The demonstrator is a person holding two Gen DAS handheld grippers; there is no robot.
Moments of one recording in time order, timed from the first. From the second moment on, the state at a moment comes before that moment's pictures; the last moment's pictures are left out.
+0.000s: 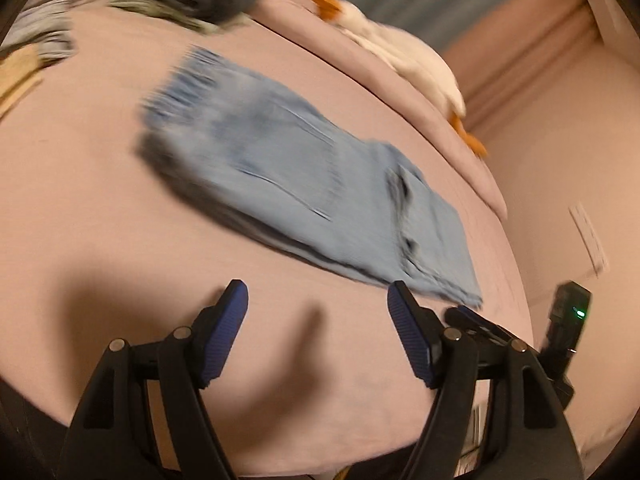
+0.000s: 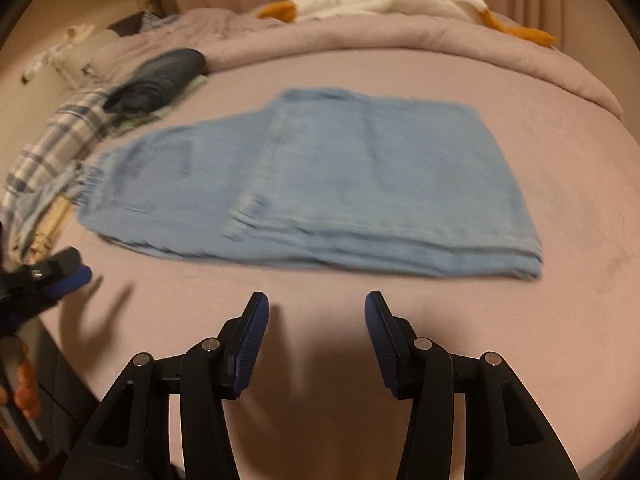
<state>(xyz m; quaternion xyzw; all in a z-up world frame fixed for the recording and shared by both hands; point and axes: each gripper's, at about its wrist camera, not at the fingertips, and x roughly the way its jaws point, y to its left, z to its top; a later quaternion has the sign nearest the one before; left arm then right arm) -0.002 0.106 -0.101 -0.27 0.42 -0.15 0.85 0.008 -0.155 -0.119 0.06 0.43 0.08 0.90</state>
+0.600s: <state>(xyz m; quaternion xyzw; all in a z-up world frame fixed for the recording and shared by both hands) 0.034 0.160 -0.118 -0.35 0.43 -0.11 0.83 0.141 -0.072 -0.108 0.03 0.44 0.15 0.88</state>
